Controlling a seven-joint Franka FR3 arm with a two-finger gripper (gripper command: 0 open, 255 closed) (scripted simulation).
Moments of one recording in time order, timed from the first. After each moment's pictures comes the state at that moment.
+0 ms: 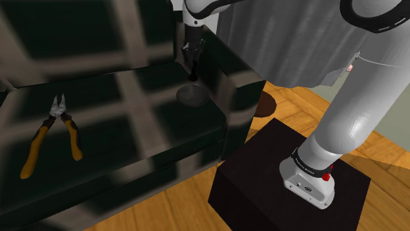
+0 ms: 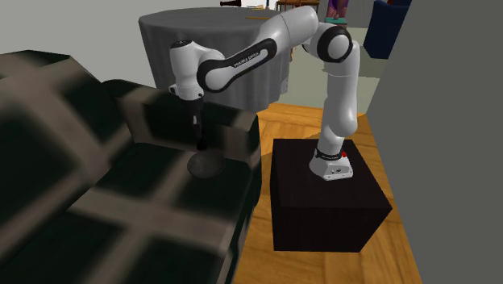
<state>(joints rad) -0.09 0.18 0.29 -1.76 -0.08 1.94 0.01</state>
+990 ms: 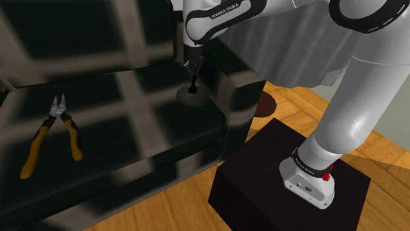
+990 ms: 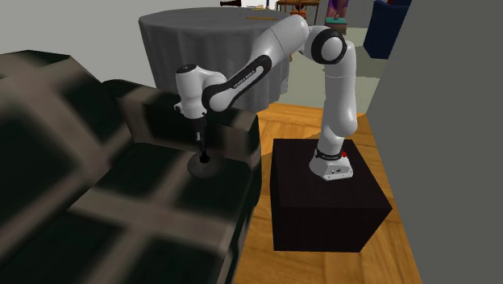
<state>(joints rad) -0.09 0.24 0.28 -1.89 -0.10 2.11 0.03</state>
